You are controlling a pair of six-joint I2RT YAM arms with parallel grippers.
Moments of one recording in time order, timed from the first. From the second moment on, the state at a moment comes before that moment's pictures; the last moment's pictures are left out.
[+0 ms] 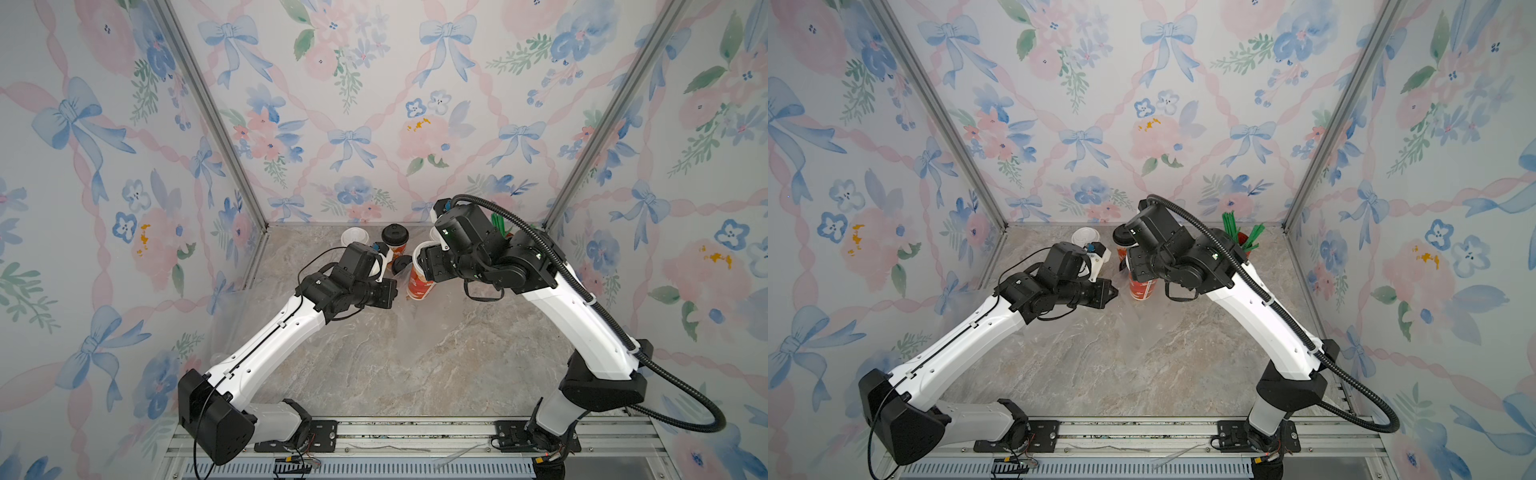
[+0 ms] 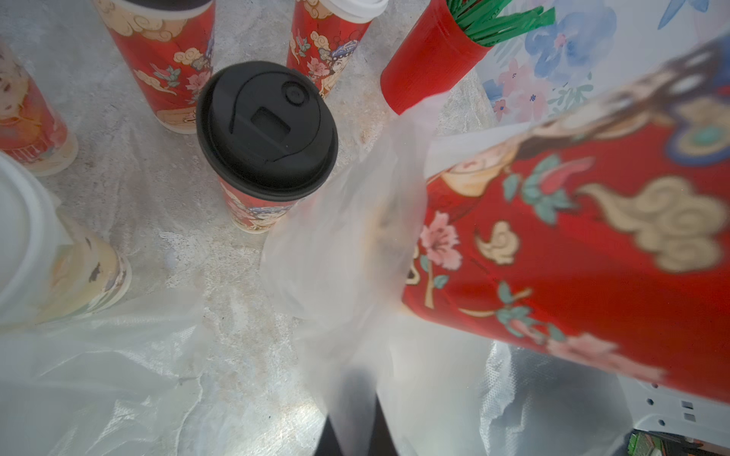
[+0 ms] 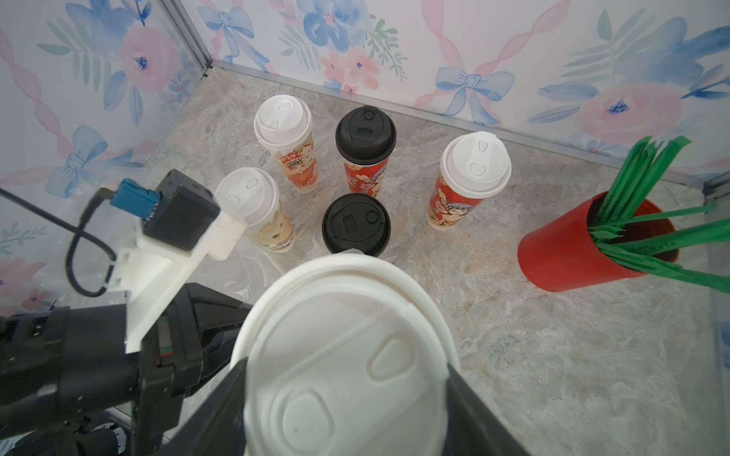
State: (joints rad) left arm -0.62 1.31 1.27 -0.73 0.23 -0.41; right arm 0.95 1.70 2.22 -1.33 0.38 0.45
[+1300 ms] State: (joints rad) left arm -0.61 1.26 1.25 -0.73 0.20 -0.41; right arm 0.88 1.72 1.54 -0.80 0.33 0.54
